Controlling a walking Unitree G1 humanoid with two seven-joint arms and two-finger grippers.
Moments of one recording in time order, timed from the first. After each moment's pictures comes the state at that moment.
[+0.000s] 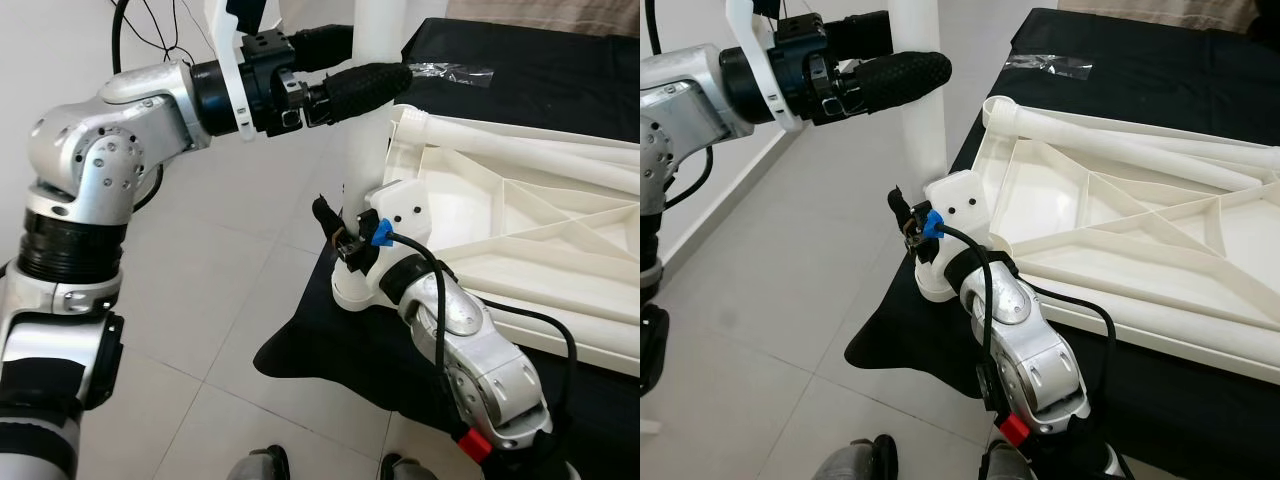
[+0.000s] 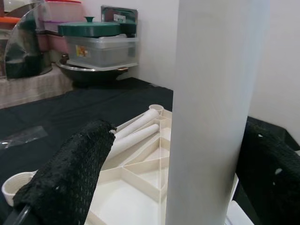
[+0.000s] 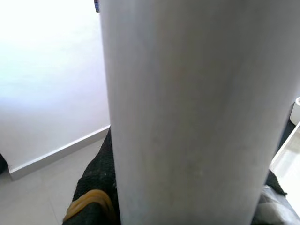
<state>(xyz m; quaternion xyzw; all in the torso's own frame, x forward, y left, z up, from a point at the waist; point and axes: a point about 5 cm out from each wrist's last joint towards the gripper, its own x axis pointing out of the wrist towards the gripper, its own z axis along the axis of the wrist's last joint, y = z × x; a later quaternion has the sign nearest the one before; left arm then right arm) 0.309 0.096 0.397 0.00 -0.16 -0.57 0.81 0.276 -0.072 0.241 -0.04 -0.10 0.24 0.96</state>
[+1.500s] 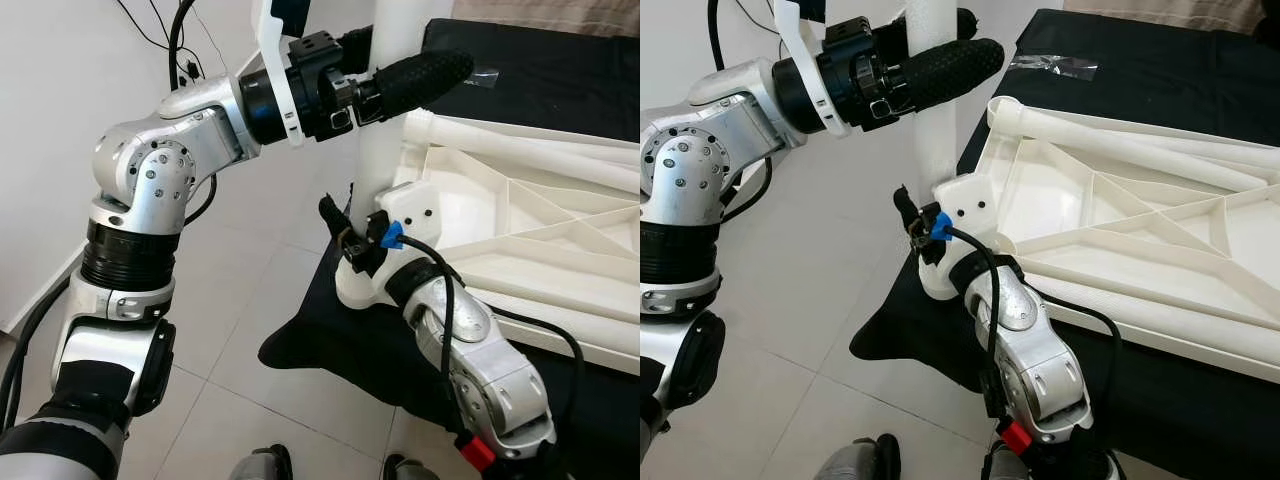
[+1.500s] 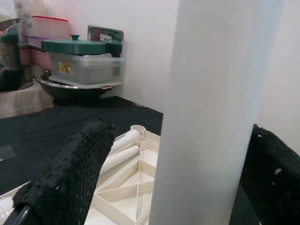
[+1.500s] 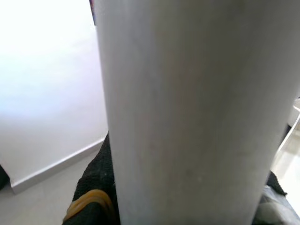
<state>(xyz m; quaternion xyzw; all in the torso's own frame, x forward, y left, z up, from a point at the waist) 0.298 0.065 0.396 -0.06 -0.18 -0.61 0.77 0.272 -0.079 0.244 -0.01 -0.12 0.23 0.97</state>
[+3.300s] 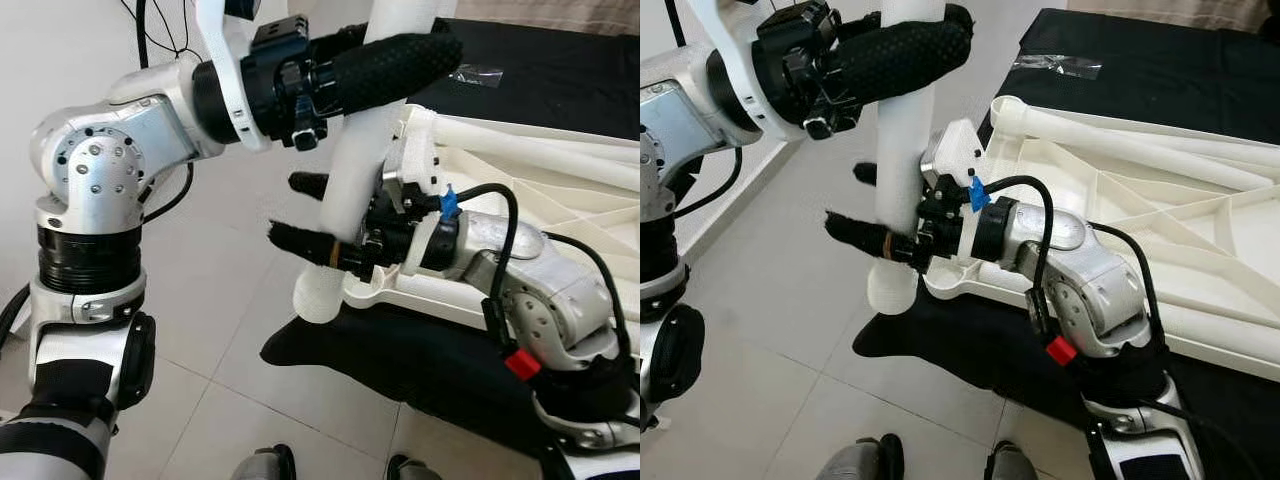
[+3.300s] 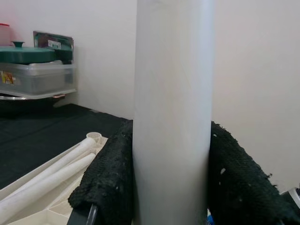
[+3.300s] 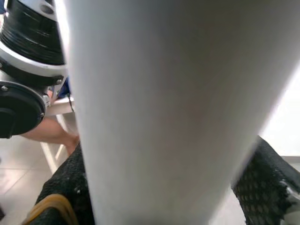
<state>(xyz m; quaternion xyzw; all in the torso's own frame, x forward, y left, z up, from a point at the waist) 0.266 0.080 0.412 -0.04 -0.19 -0.69 0.70 0.277 -0.080 0.291 -0.07 -0.07 0.59 0.80</state>
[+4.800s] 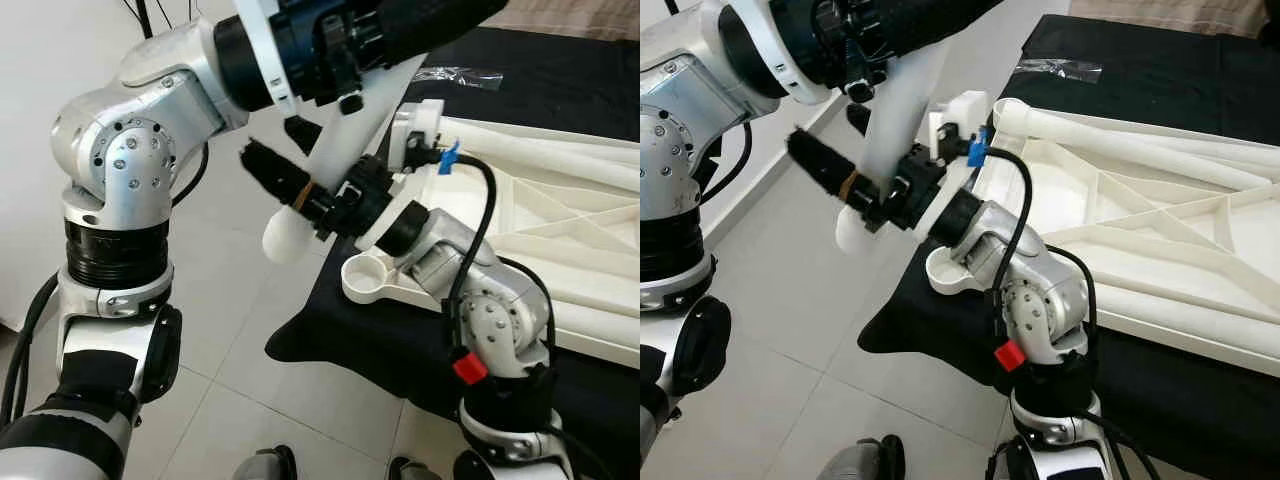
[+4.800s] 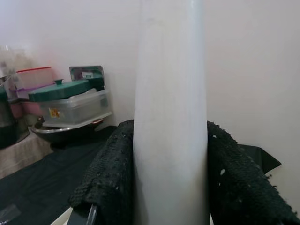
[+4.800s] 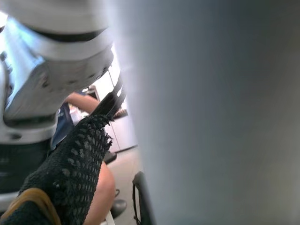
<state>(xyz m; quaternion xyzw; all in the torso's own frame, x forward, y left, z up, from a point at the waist) 0.266 0.066 0.425 0.00 -0.27 -0.64 0.72 0.272 -0.048 0.298 0.13 -0.18 0.54 0.81</state>
